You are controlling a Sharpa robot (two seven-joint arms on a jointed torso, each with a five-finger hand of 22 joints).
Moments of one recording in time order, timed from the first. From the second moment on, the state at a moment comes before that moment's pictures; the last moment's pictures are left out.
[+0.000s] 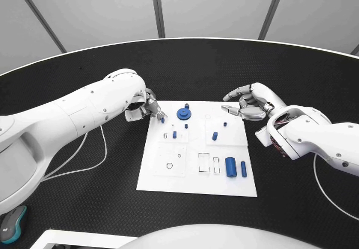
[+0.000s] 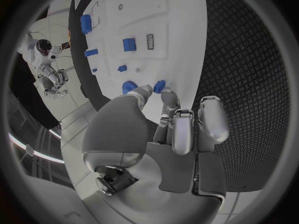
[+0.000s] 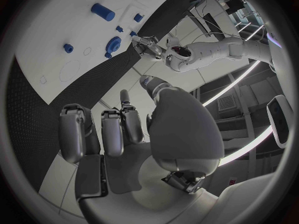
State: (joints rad) left arm 1.31 -0.37 -0.01 0.82 -1.01 0.37 -0.57; left_hand 1.20 -0.15 0.31 0.29 0.25 0.90 0.08 0.48 0.83 1.19 0.00 1.03 0.78 1.47 -0.06 1.54 1.31 0.08 1.40 0.04 1.37 1.18; right arm 1.22 -0.97 -0.07 1.67 -0.94 -0.60 0.02; right_hand 1.26 -0.22 0.39 0.21 0.34 0.89 0.16 0.24 0.38 1.44 0.07 1.41 1.31 1.47 0.00 1.53 1.31 0.02 1.46 0.10 1.45 1.31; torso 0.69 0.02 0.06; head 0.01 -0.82
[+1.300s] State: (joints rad) left arm 1.31 -0.41 -0.02 0.85 -0.87 0.36 -0.57; left_hand 1.31 -0.13 0.63 0.21 0.26 0.88 0.09 0.52 0.86 1.21 0.01 1.04 0.78 1.47 -0.06 1.54 1.31 0.08 1.41 0.04 1.38 1.19; right arm 1.22 -0.97 -0.07 1.66 -0.94 -0.59 0.02; right_hand 1.26 -0.22 0.40 0.21 0.36 0.89 0.16 0.24 0.38 1.44 0.07 1.41 1.31 1.46 0.00 1.53 1.31 0.02 1.47 0.10 1.45 1.31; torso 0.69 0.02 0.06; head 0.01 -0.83
